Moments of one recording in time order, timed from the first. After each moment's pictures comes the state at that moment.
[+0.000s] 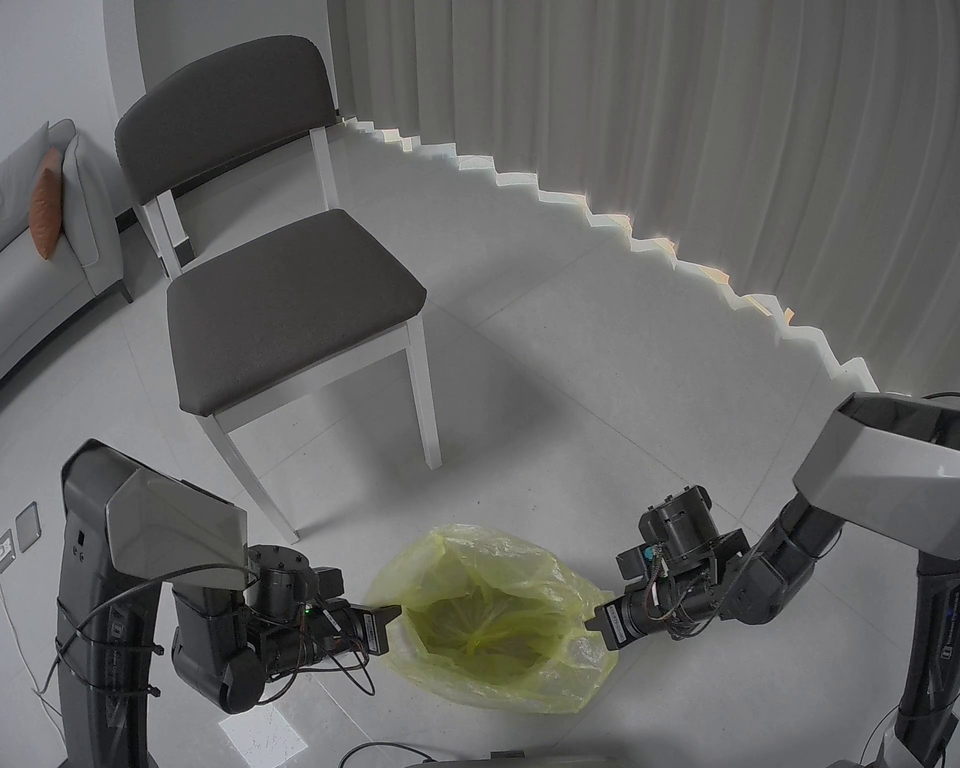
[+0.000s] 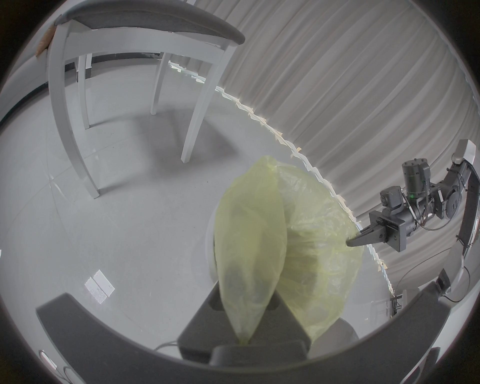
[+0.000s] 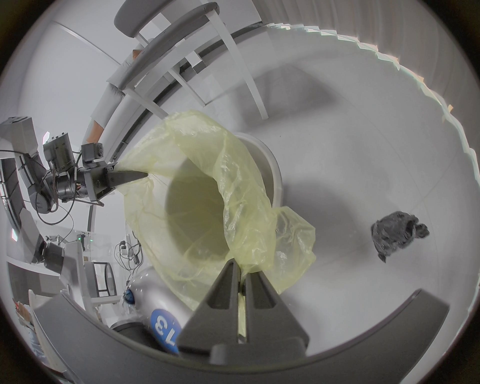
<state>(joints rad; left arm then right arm) -0.37 2.43 -0.41 -1.45 -0.30 -0.32 0.50 2.26 -0.82 -0.48 0.25 0.15</state>
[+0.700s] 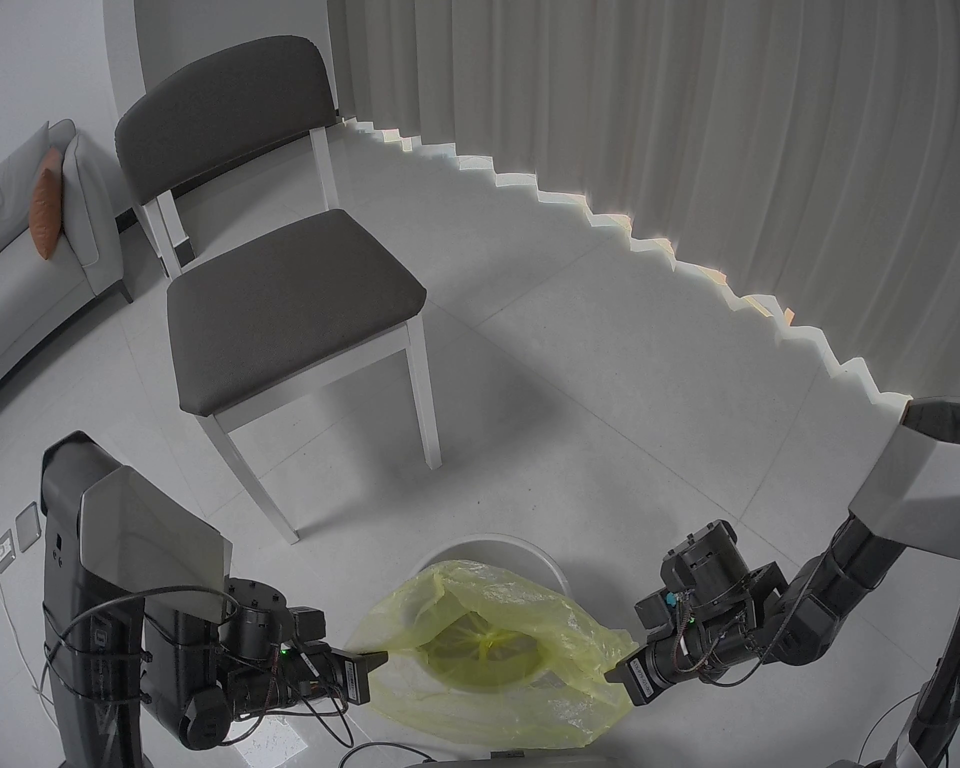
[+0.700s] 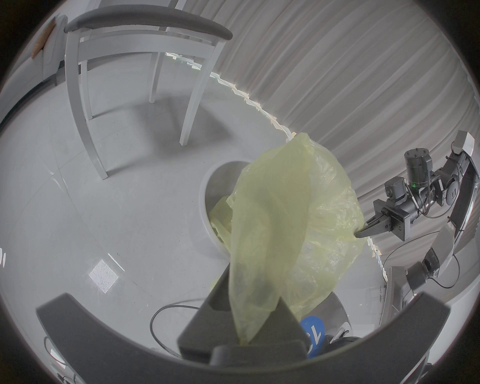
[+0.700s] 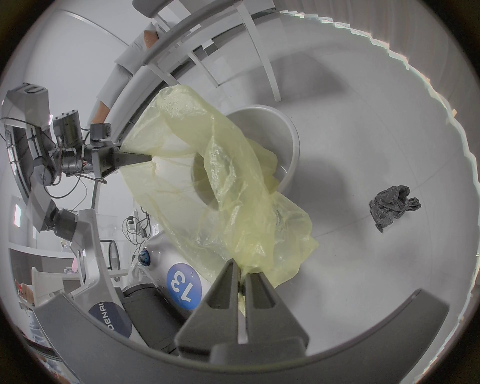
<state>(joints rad) -0.42 2.35 -0.12 -1.55 -0.30 -0.31 0.59 2.08 -0.59 -0.44 0.23 0.15</state>
